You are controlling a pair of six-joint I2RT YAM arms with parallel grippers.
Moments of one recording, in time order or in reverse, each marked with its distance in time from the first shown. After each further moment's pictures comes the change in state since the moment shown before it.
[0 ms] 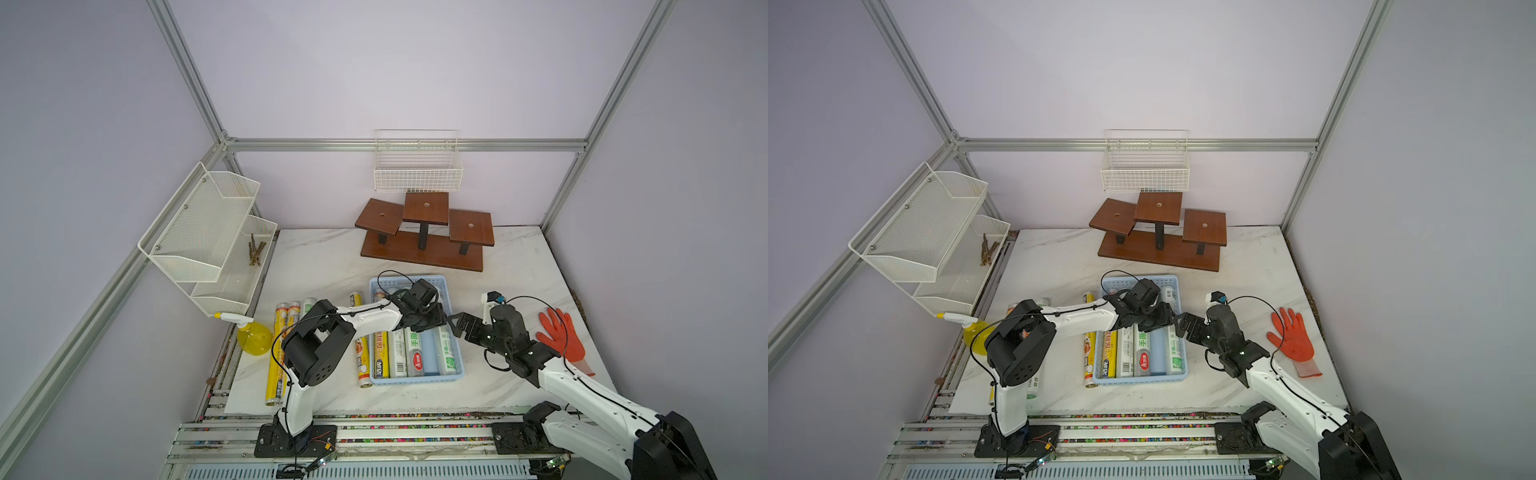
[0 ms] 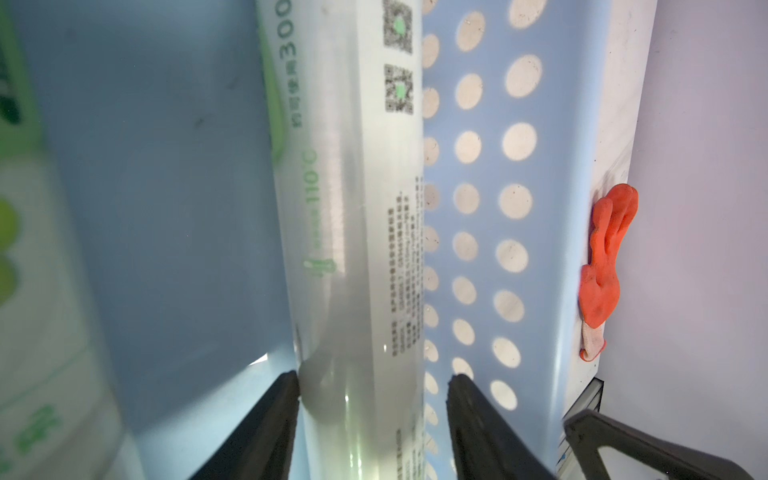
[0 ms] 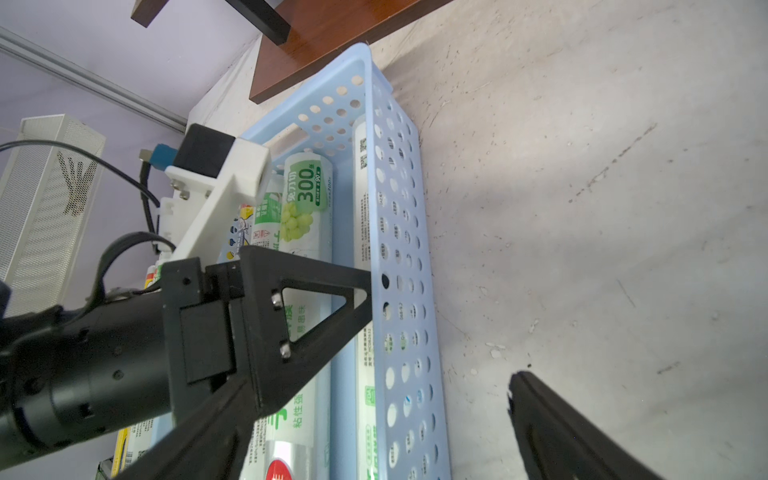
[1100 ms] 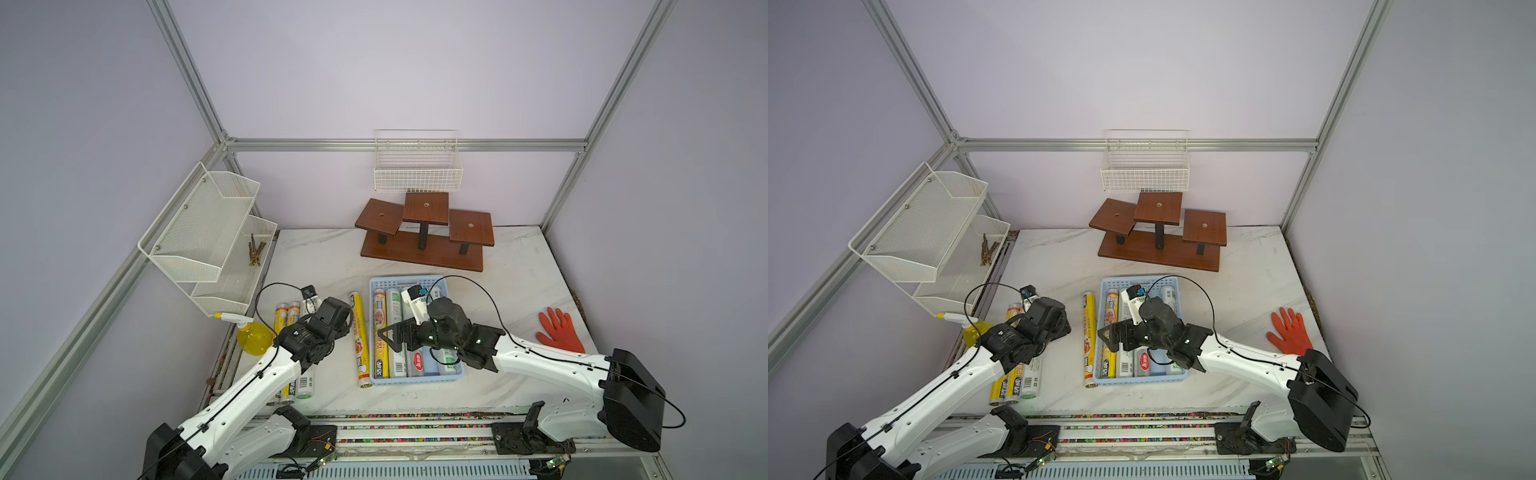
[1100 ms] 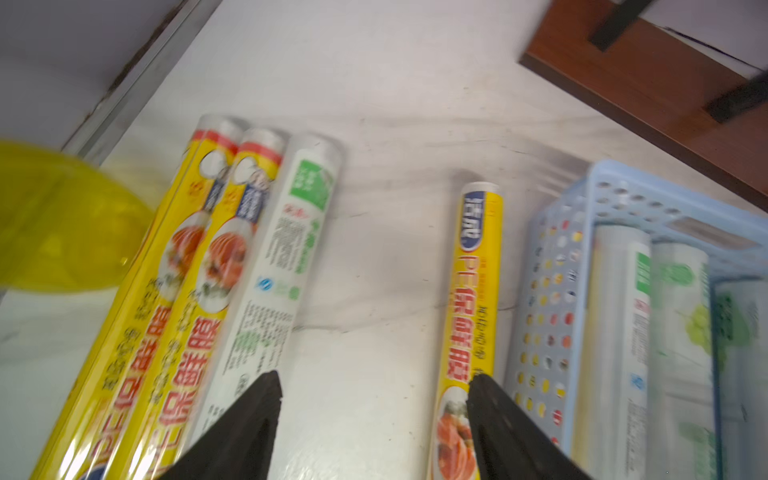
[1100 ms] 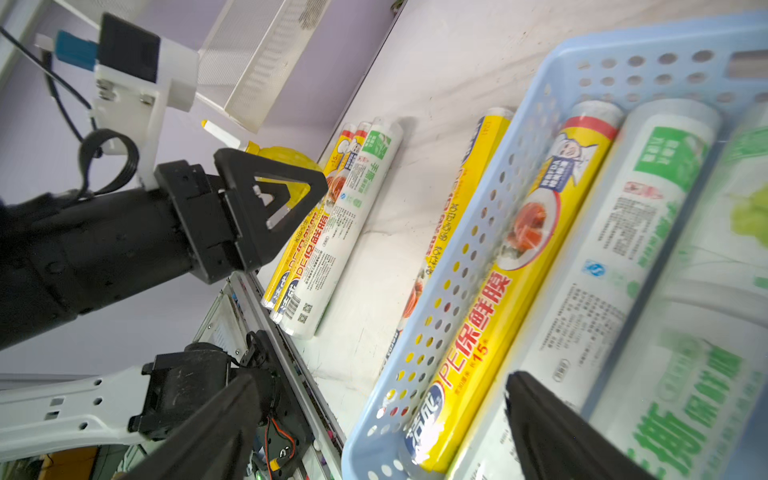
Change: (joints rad) left arm 0.333 -1.014 -0.556 -0.576 -0.723 0.137; right arm 0.503 0.406 0.411 0.132 -0.074 -0.111
